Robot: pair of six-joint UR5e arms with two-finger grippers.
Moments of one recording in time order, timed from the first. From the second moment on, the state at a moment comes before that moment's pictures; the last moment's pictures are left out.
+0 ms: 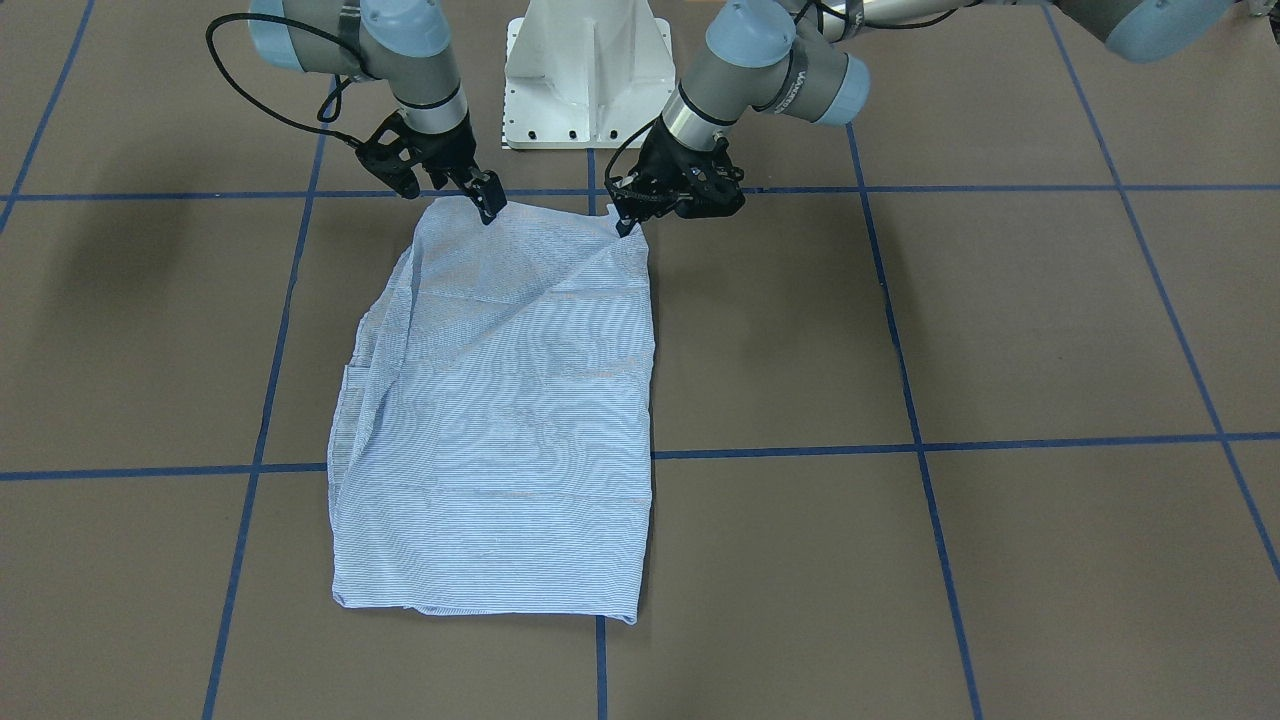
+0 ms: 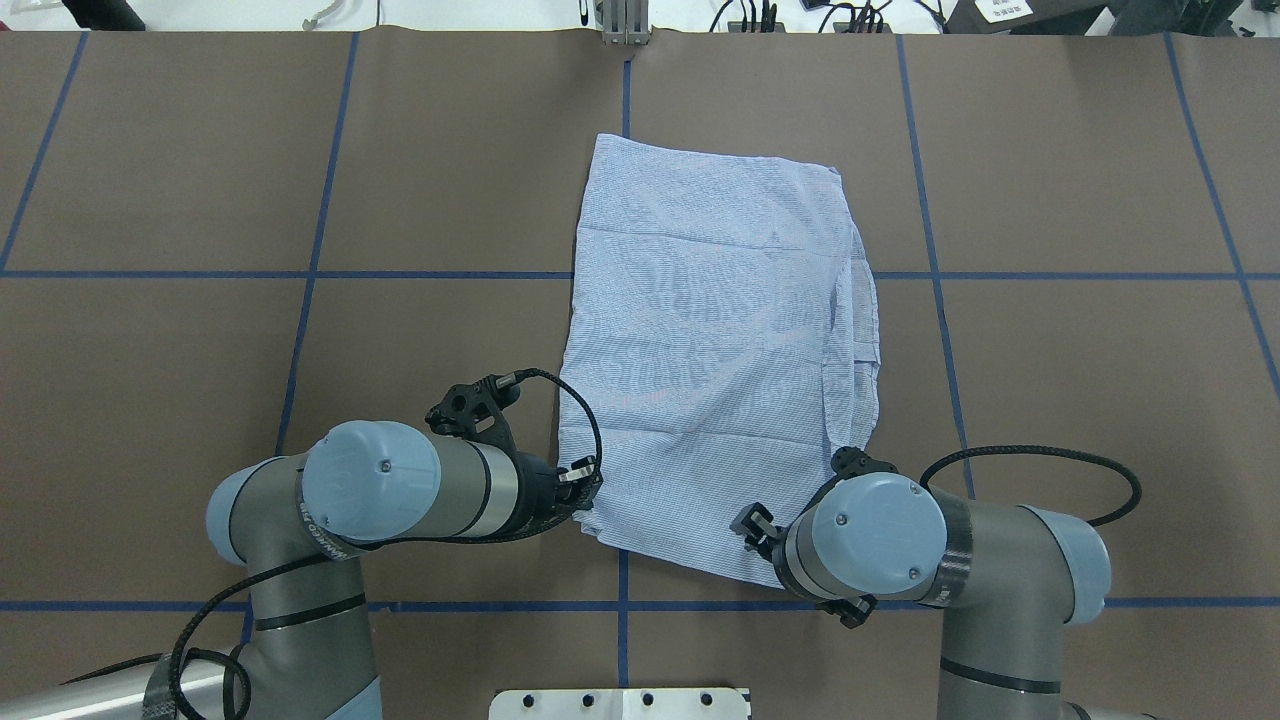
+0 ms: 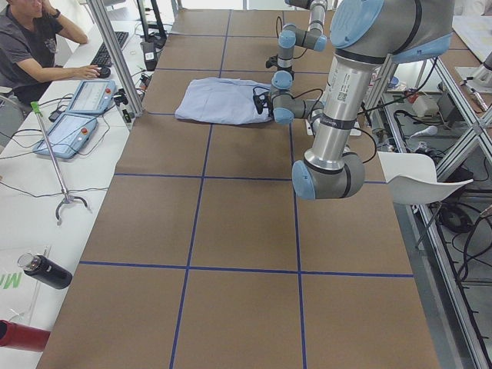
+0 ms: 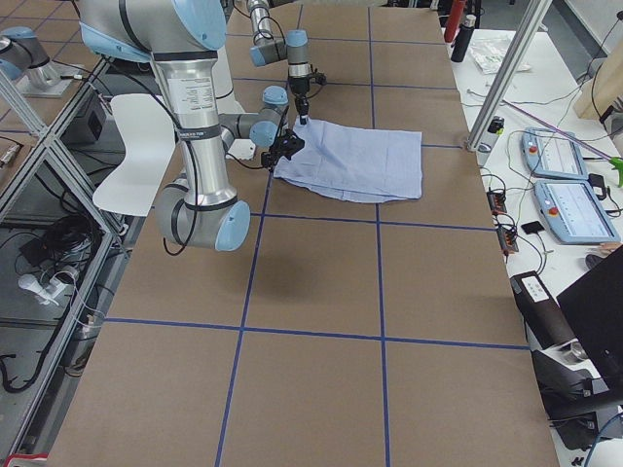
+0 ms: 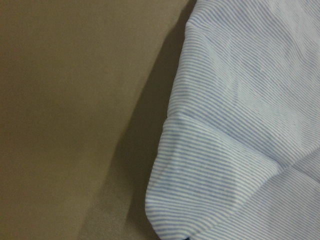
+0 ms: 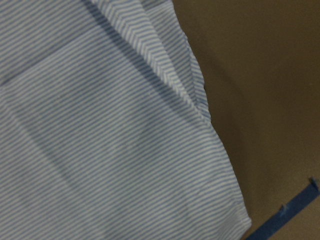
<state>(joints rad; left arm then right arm) -0.31 -2.04 -1.76 -2.12 -1.74 -1.81 0.24 -1.27 1.95 -1.48 1.75 2.13</state>
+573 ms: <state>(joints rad) -0.31 -2.04 -1.76 -2.12 -1.74 -1.81 0.25 -1.26 1.93 -1.48 1.74 2.12</state>
